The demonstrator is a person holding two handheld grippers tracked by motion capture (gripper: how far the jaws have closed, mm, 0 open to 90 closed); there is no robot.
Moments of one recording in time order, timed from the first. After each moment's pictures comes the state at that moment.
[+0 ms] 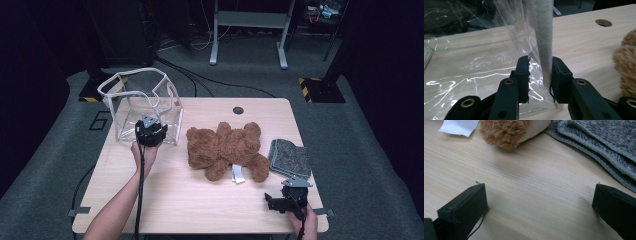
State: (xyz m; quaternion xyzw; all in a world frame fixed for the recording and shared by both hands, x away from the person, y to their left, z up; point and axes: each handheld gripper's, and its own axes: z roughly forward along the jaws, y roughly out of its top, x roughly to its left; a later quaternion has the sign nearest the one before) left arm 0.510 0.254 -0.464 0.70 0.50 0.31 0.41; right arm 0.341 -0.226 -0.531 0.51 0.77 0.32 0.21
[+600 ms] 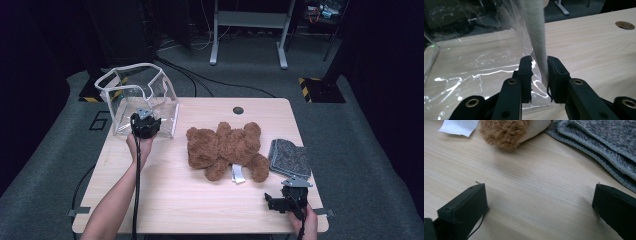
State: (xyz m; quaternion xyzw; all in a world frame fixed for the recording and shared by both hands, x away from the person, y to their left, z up) left arm 0.542 0.277 -0.464 0.68 0.52 0.30 0.41; right arm 0.341 -0.226 -0.531 0.51 0.77 0.32 0.21
